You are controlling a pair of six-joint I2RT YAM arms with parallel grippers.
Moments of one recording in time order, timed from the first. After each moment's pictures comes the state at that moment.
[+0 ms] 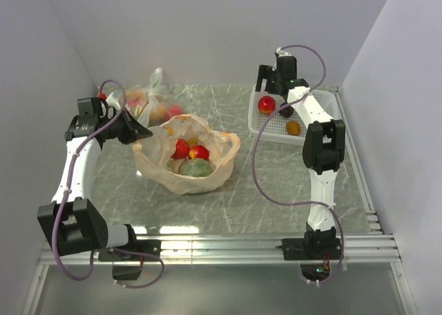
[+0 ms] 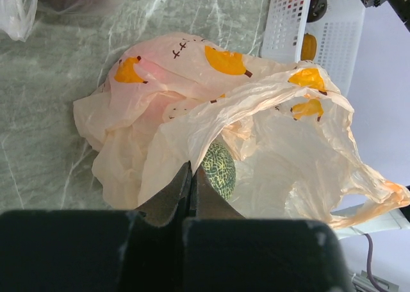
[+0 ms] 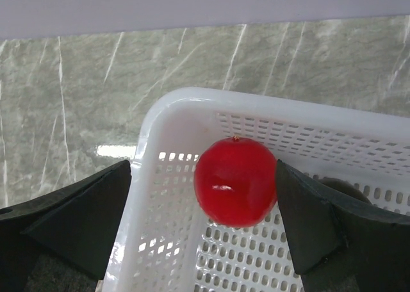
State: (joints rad) left arm 0.18 1.31 1.16 -0.66 0.70 -0.44; right arm 0.17 2.23 2.00 -0.36 -0.01 0.23
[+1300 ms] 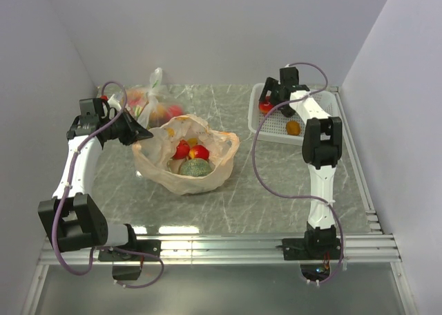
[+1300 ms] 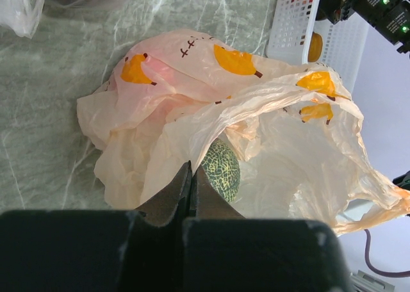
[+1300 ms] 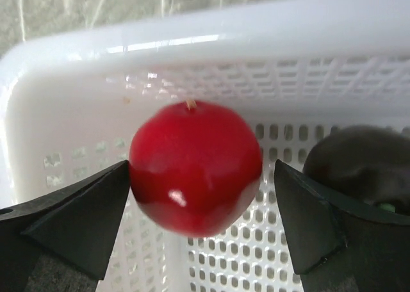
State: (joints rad) left arm 0.18 1.34 1.15 -0.65 0.70 -0.44; right arm 0.11 2.35 2.01 -0.48 -0.05 0.44
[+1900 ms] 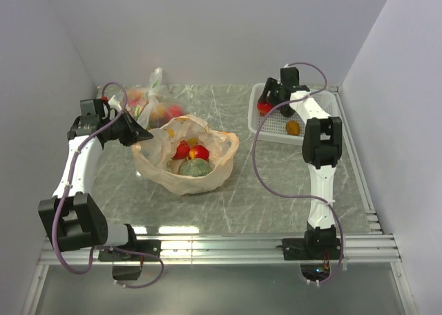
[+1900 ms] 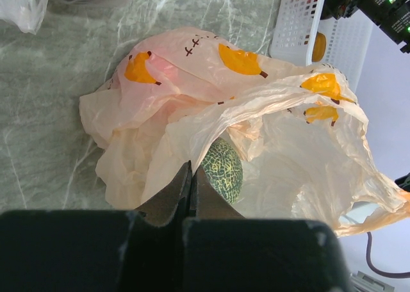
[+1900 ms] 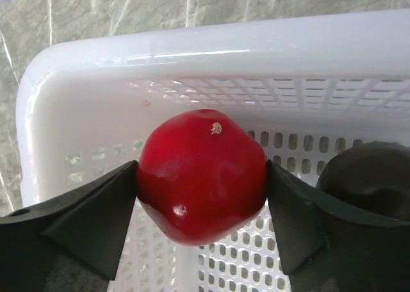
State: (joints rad) left arm 0.18 1.34 1.14 -0.65 0.69 -0.44; right arm 0.11 2.36 2.01 -0.44 -0.12 0.43
